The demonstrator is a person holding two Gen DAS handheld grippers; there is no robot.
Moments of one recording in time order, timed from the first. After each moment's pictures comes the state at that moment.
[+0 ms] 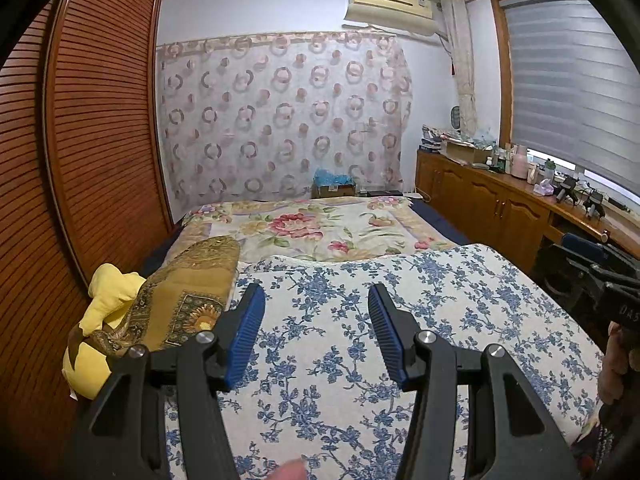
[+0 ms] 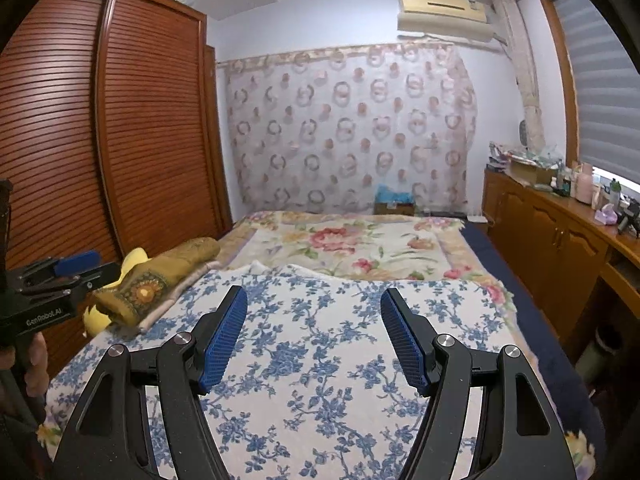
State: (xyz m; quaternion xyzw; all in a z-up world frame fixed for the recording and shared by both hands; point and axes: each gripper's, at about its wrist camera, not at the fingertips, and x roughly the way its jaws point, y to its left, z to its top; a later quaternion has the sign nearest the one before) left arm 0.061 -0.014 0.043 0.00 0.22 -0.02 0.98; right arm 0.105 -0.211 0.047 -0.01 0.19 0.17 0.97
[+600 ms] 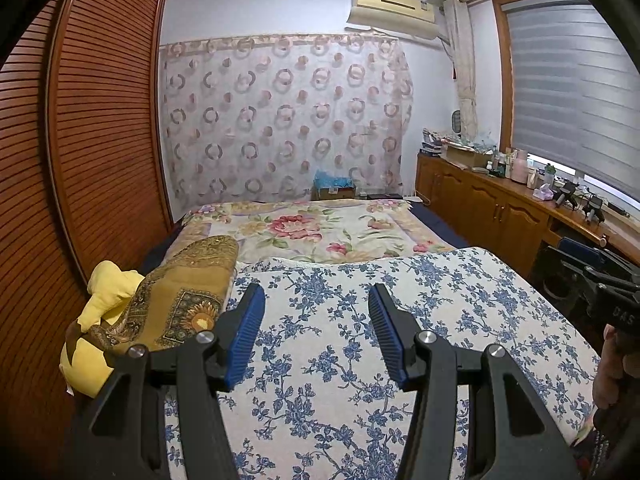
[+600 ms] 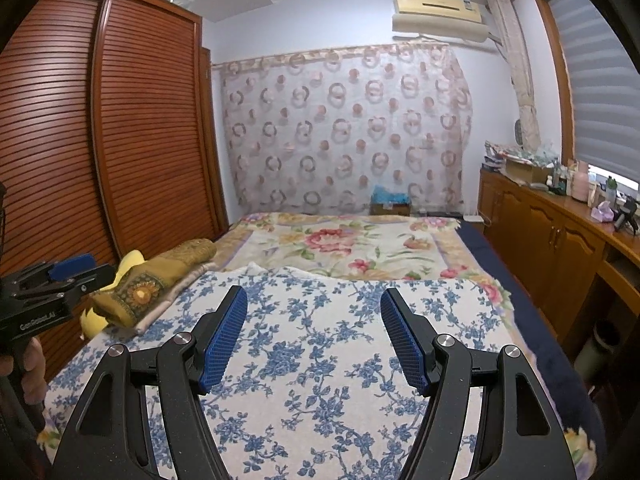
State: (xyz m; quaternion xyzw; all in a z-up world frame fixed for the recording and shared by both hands) left arm 0.058 -0.021 0.044 -0.01 0.22 -0.02 0.98; right arm 0.100 -0.218 0.046 -0.01 0.19 0.16 0.97
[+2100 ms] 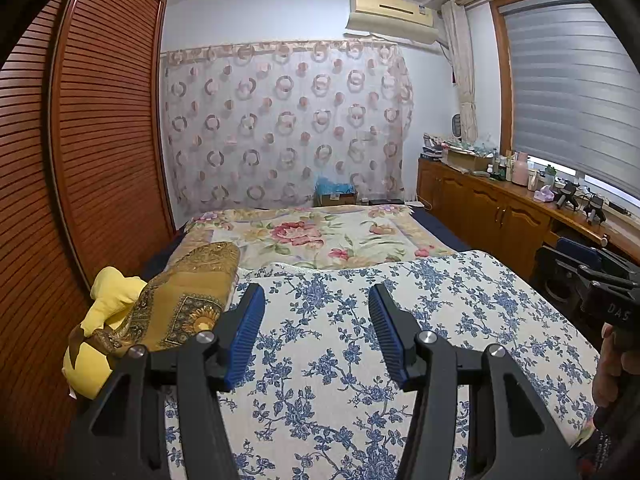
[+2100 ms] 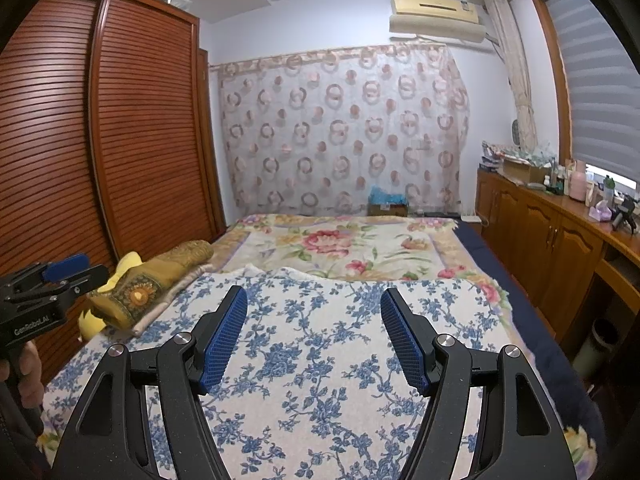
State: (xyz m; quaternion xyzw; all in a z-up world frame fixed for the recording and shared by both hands) left arm 0.056 -0.023 0.047 0.00 0.21 -0.01 0.98; right arm 0.095 -0.229 0.046 -0.01 0.19 0.16 0.97
